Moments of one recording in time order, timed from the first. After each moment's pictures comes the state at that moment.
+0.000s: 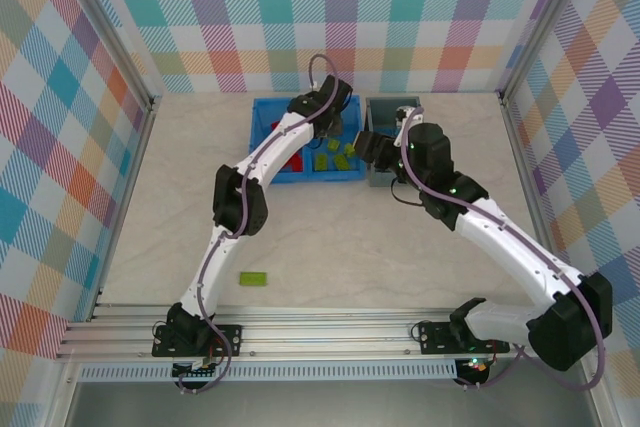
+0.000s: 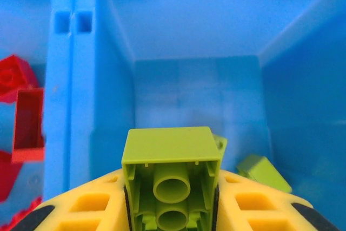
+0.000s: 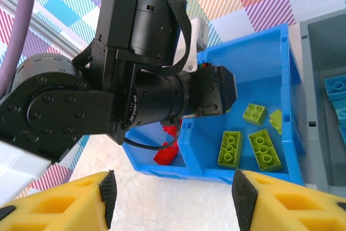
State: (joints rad) left arm -0.58 2.52 2.53 -0.95 -0.34 -0.47; right arm 0.56 1.22 1.04 -0.14 -0.03 0.64
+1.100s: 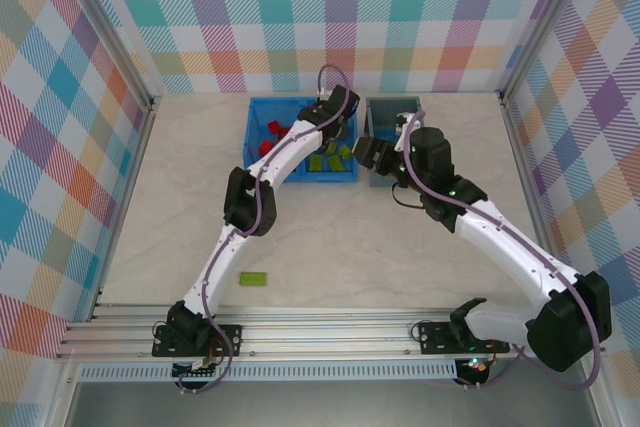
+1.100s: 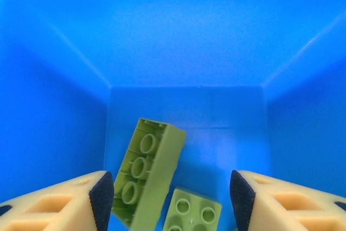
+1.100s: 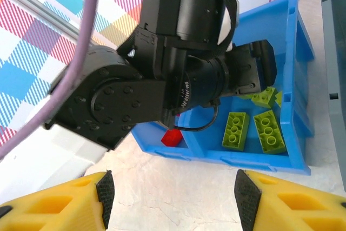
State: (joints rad) left arm -0.60 2.63 2.60 -0.90 -0.41 -0.47; right arm 0.53 1.19 0.98 -0.13 -0.13 0.69
